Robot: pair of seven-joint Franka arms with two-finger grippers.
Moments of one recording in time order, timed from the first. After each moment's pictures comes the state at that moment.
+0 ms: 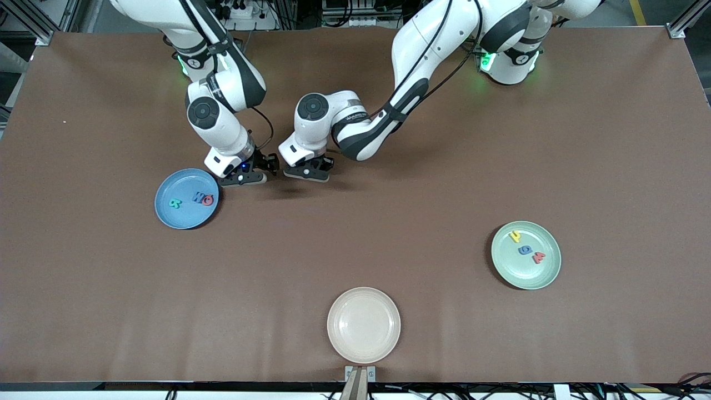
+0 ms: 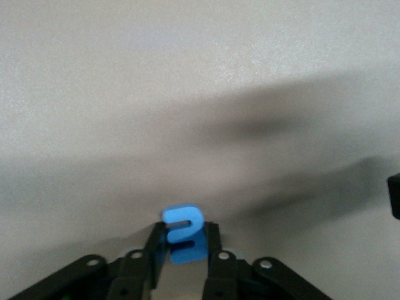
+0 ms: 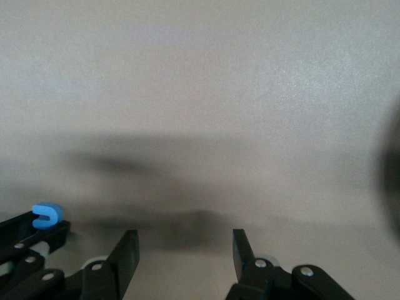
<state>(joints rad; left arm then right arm) -0.82 0.99 -0.30 -1.29 0.22 2.39 -0.98 0.37 0.20 0.12 -2.46 0.15 2.67 0.27</state>
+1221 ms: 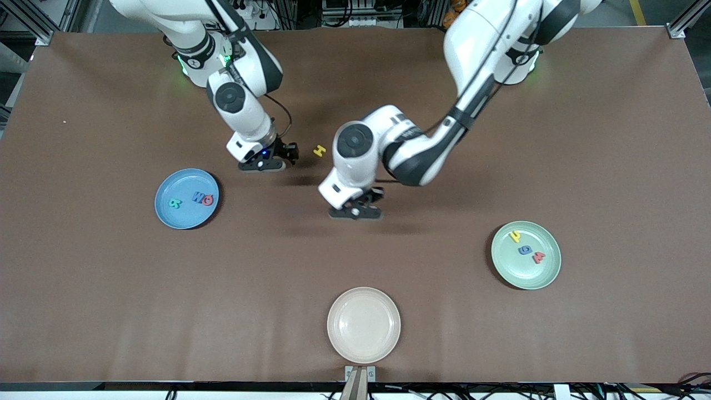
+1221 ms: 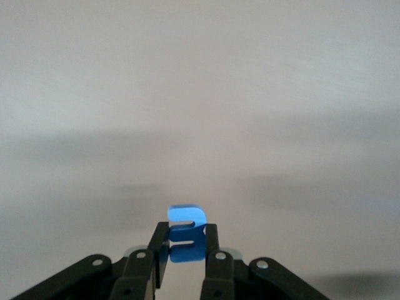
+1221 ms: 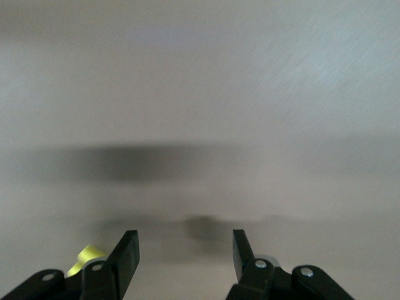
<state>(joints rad) -0.52 0.81 -0.29 -1.26 0.22 2.00 -0.74 0.46 0.20 0.22 -2.48 0.15 2.72 0.57</state>
